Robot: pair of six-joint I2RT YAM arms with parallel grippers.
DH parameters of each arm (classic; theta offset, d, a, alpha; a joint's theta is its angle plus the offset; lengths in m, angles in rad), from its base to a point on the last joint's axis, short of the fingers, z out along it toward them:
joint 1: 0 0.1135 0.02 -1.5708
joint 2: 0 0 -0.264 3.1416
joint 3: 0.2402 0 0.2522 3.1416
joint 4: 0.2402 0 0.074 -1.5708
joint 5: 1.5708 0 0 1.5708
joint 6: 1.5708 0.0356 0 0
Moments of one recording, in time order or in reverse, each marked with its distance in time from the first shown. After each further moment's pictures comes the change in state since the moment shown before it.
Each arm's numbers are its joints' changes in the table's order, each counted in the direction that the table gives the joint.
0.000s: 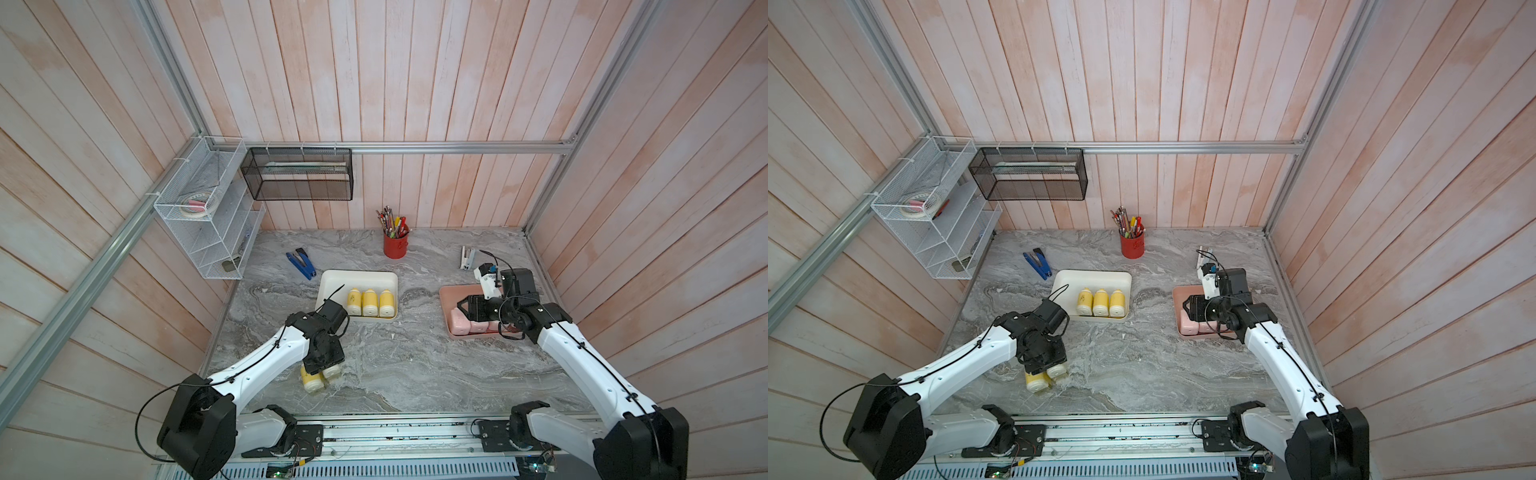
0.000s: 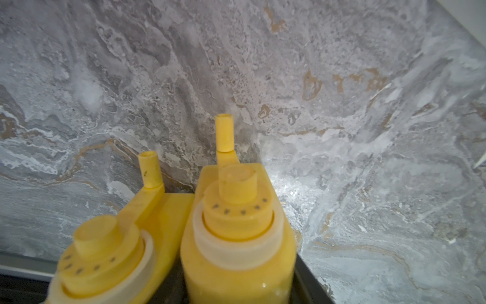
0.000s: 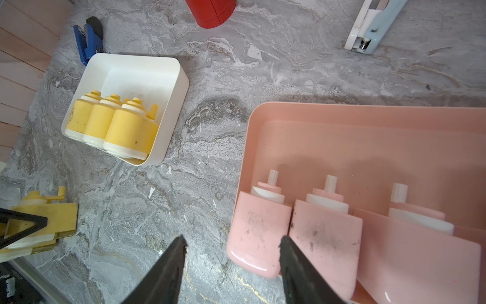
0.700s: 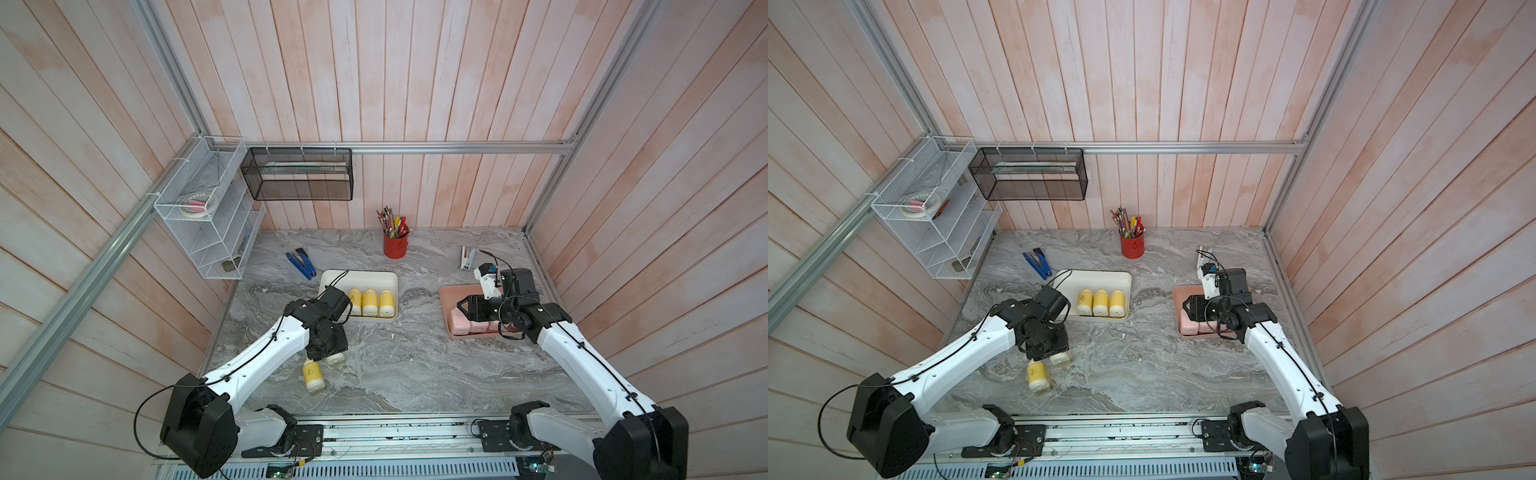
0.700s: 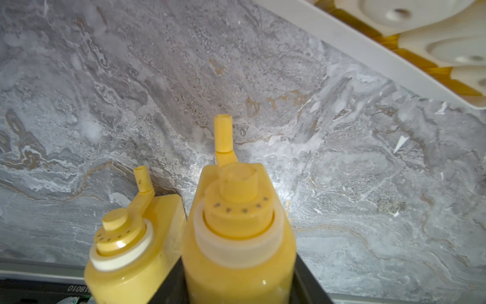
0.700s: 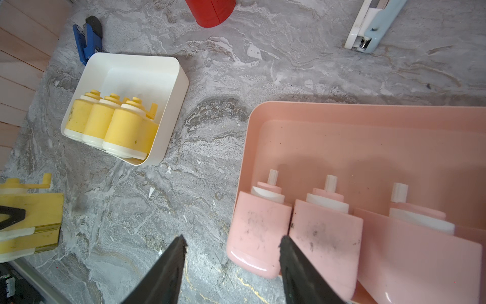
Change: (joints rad) left arm -0.003 0.032 0.190 0.092 -0.007 0.100; right arm 0.000 0.005 0.000 0.000 0.000 0.001
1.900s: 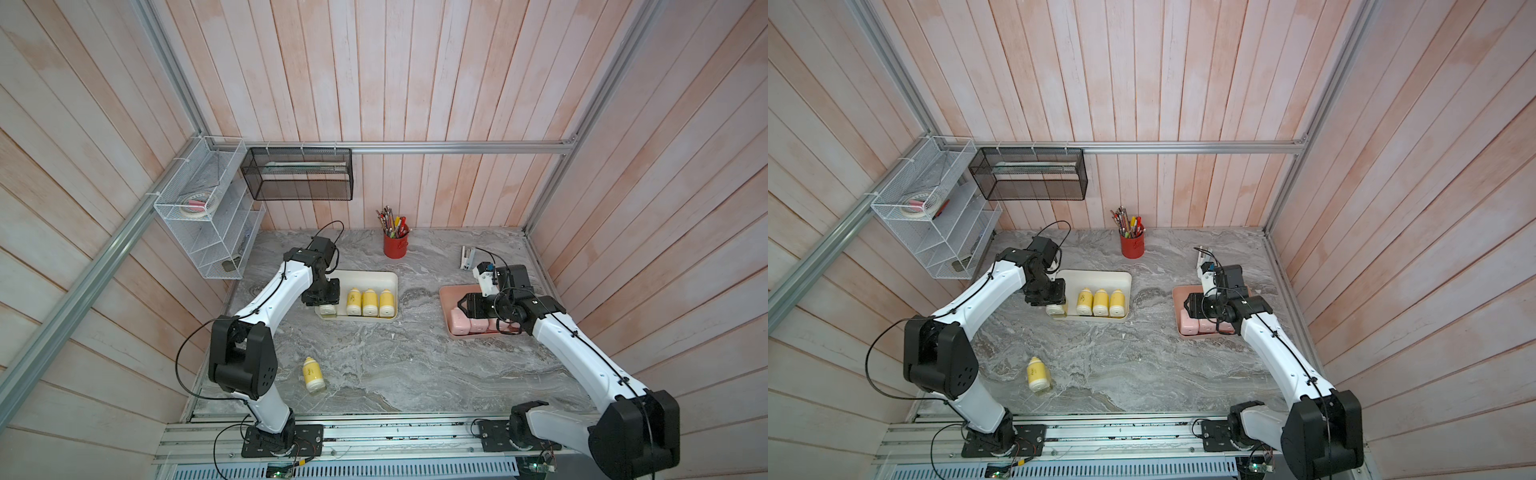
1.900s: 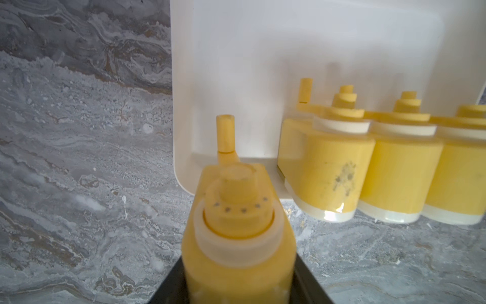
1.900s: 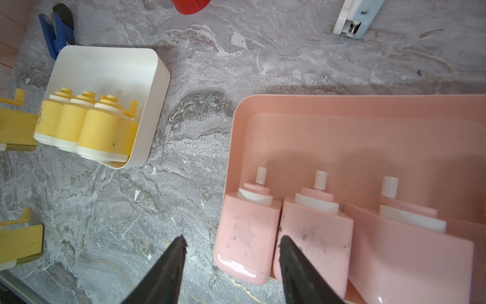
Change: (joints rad) left arm 0.274 0.433 0.482 0.017 0.020 0.547; right arm 0.000 0.074 0.044 0.027 0.047 0.008
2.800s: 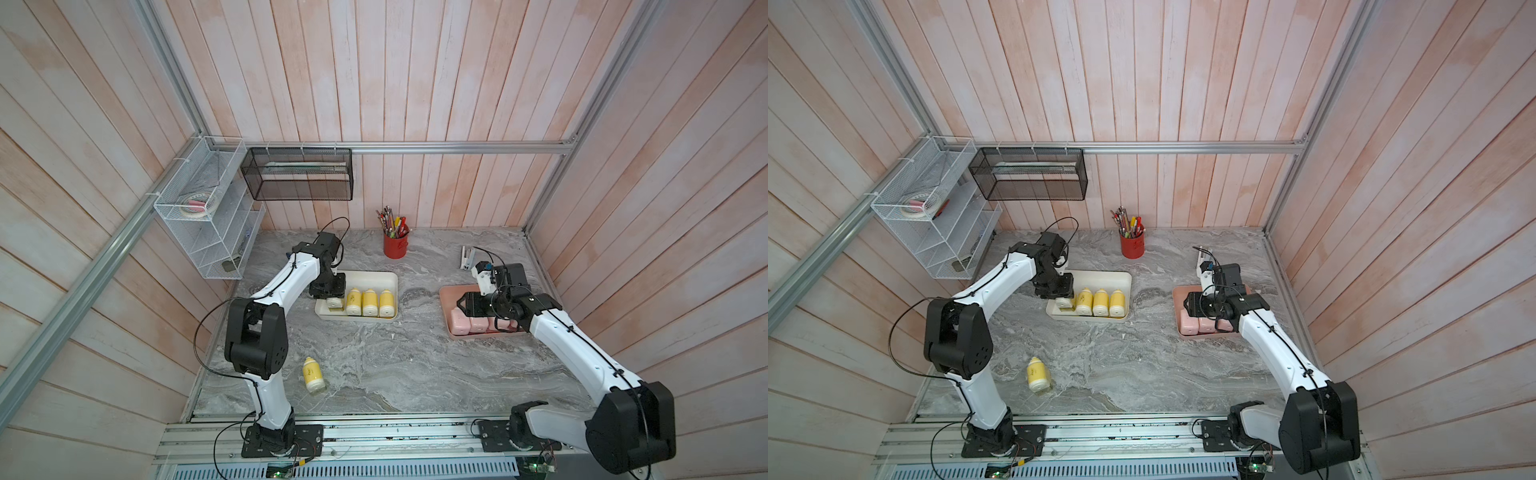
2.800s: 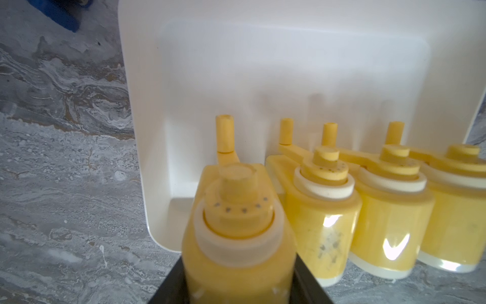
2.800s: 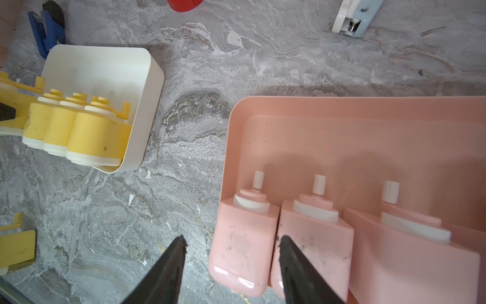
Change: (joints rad) left arm 0.004 0.124 0.071 -0.048 0.050 0.030; right arm 0.000 0.036 0.004 -0.019 0.006 0.000
